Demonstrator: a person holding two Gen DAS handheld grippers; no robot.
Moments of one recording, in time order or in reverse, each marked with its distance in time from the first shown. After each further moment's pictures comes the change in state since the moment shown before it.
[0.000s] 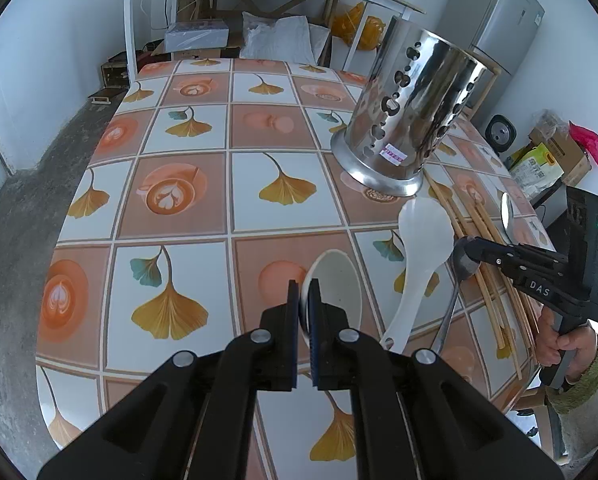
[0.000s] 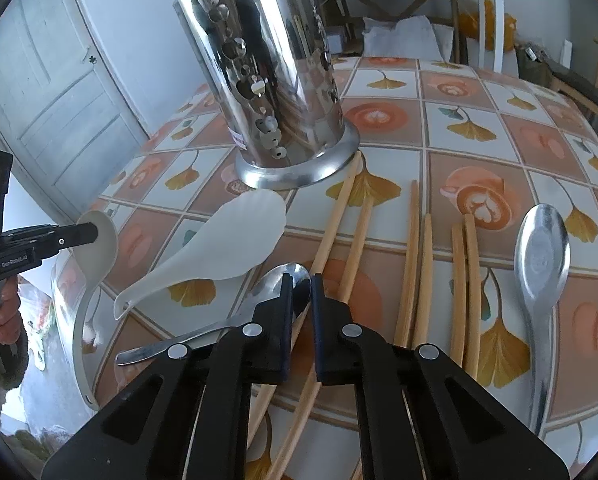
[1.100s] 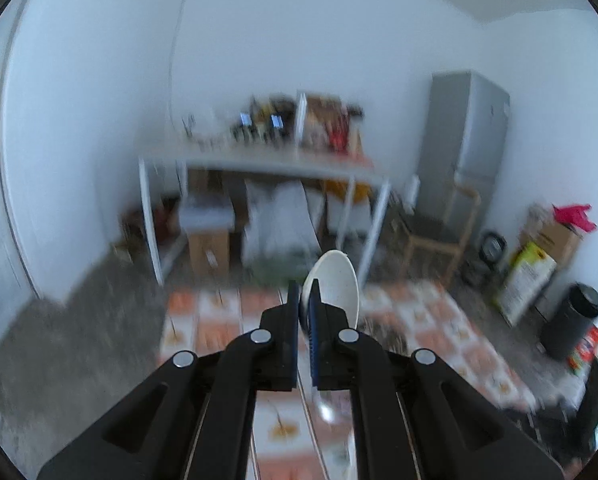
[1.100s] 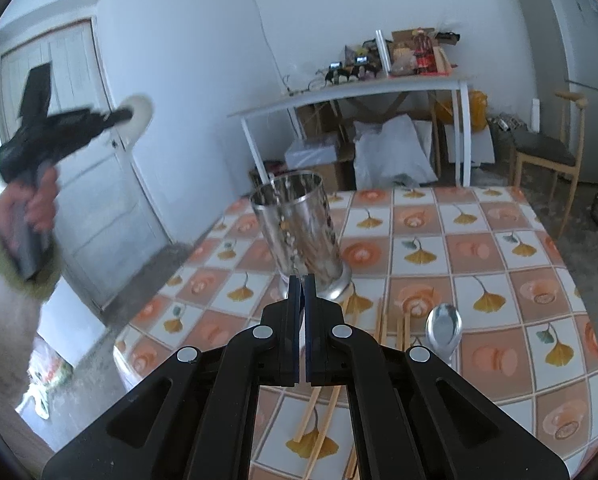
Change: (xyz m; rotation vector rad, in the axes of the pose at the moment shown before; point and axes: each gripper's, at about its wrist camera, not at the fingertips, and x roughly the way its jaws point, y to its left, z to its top) left arm -0.193 -0.053 0.165 0.069 -0.581 0.067; right arm -0.166 0.019 0.020 0.036 -0.367 0.009
